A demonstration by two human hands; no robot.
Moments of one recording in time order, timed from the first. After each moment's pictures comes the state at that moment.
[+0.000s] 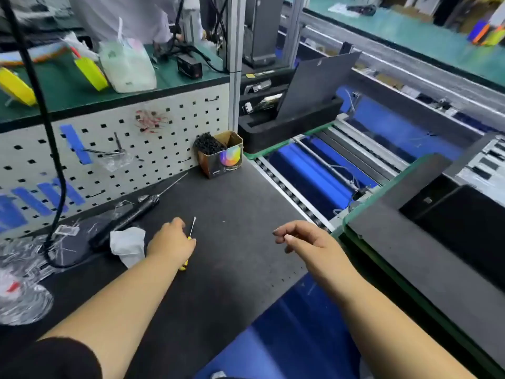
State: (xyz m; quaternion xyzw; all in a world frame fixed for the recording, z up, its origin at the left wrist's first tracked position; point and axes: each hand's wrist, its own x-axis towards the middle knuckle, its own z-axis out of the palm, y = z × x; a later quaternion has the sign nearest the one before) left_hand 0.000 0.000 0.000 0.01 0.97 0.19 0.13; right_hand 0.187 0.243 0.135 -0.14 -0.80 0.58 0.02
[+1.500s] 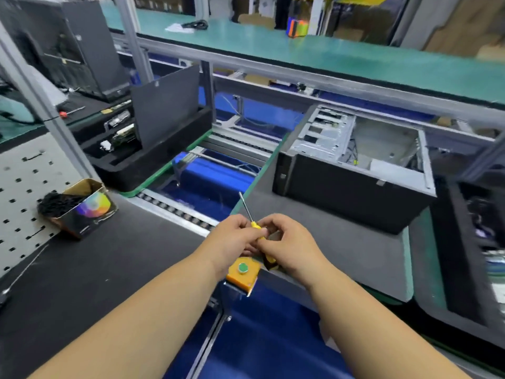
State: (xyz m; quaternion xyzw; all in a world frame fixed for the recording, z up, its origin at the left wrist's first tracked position) left_hand 0.183 0.307 0.151 0.26 0.67 0.54 0.44; right_hand 0.304 0.389 0.156 -0.35 -0.77 0.51 0.16
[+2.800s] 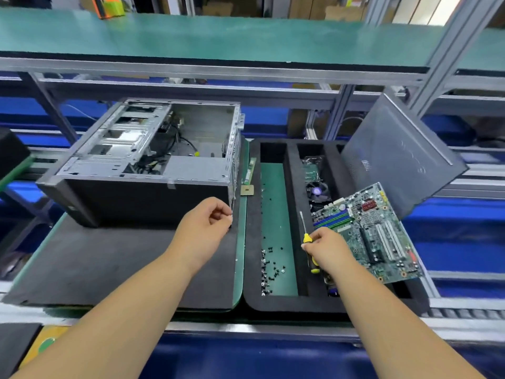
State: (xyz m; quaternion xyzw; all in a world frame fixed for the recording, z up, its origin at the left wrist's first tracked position) left_hand 0.424 0.578 0.126 0.50 0.67 0.44 0.32; right_hand 0.686 0.666 0.066 -0.68 -0.62 0.37 0.12
